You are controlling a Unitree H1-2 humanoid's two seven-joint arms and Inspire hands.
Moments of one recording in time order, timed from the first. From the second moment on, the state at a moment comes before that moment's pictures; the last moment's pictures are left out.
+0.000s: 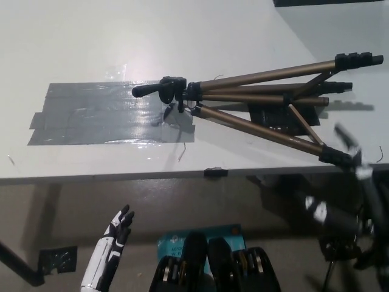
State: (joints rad) left_arm 0.08 0.11 -0.09 0.01 0.15 -0.15 -0.03; right_arm -0.13 -0.20 0.04 -0.30 -0.31 -0.16 0.02
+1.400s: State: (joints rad) left_arm 0.04 0.15 -0.09 0.00 0.17 -0.14 -0.03; right_arm -0.96 -0.31 0.42 0.50 -0.87 0.18 0.15
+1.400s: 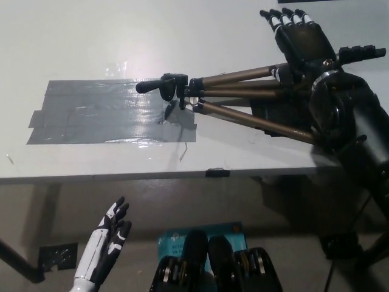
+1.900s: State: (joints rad) left_arm 0.04 0.15 -0.10 0.00 0.17 -0.13 -0.04; right_arm -0.96 -0.35 0.36 0.25 -0.81 0.19 0.26
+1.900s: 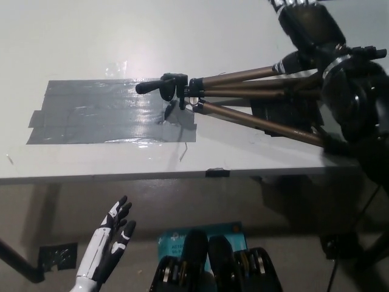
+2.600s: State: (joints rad) left_arm 0.01 0.15 -0.09 0.00 0.16 -0.12 -0.06; right_arm -1.00 -0.33 0.39 0.63 -0.80 0.20 0.28
